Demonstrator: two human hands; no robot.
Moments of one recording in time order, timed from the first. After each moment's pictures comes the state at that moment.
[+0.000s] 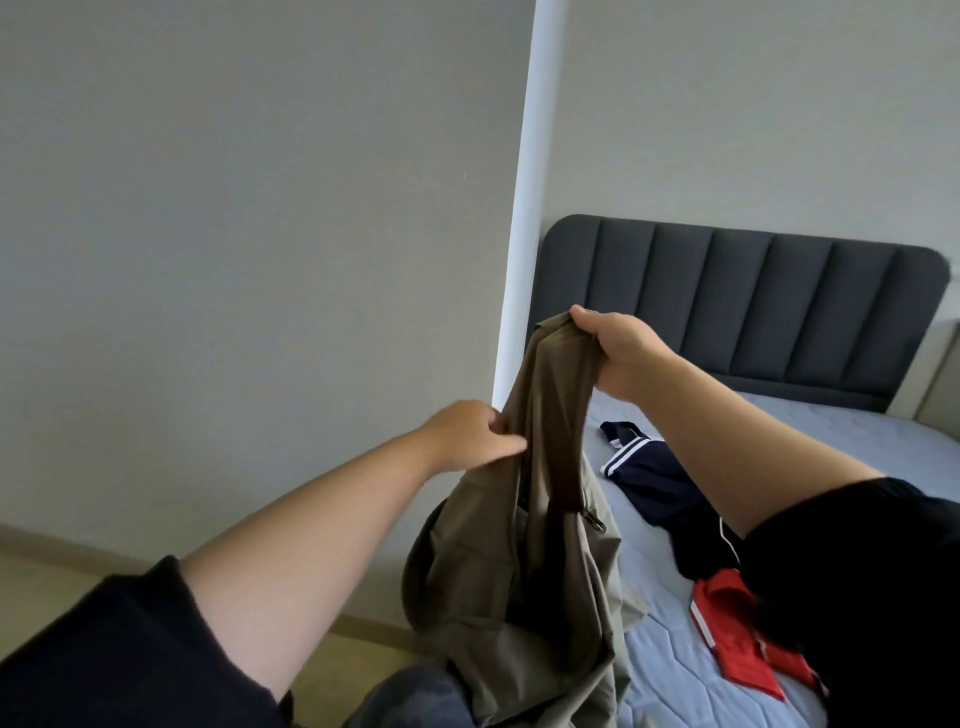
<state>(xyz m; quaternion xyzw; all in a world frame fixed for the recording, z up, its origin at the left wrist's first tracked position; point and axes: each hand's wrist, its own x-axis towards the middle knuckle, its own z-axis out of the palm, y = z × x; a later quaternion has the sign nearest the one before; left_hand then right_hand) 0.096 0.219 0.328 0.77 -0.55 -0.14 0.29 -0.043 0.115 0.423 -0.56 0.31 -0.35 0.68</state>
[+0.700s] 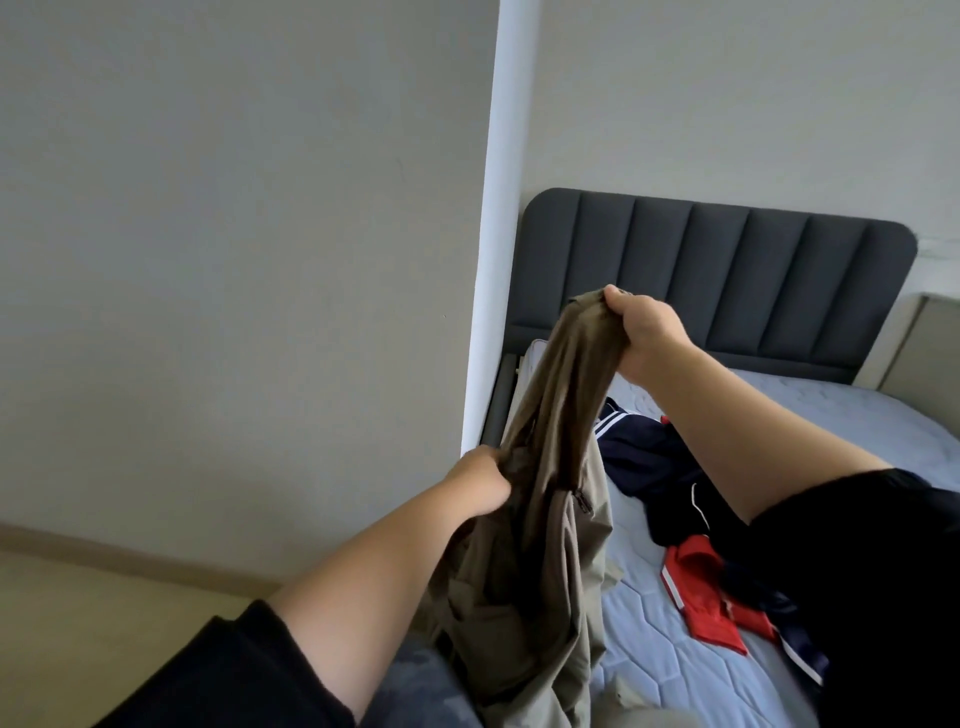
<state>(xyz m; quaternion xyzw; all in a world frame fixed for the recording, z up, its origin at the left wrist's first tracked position) 0.048 0.184 0.249 0.80 -0.46 -0.23 0.32 -0.073 0.069 0.406 -0.50 0.33 -0.45 0.66</state>
